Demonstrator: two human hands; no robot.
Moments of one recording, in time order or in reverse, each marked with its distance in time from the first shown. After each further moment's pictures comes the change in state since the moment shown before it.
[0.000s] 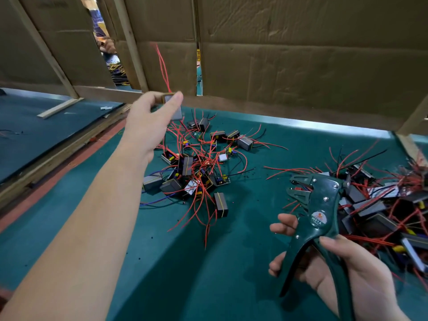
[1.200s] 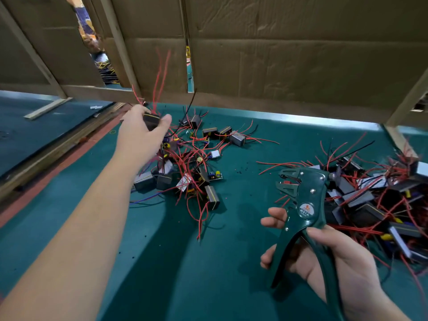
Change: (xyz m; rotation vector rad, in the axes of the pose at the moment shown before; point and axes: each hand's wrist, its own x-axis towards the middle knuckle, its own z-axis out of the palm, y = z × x) left_hand -0.002 -0.033 -0.004 0.484 0.062 0.075; right_hand 0.000 0.006 -0.004 -0.049 -0.011 -0.022
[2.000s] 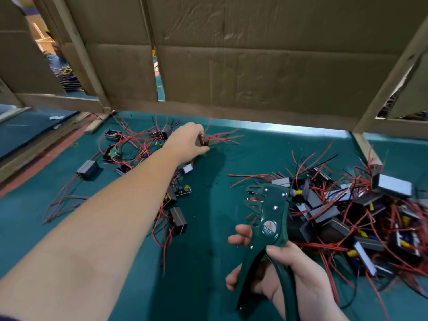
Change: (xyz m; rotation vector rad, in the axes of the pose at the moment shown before) left_hand 0.047 0.038 0.149 0.378 -0.520 0.400; right_hand 0.020 -0.002 -0.009 0.149 0.042 0.095
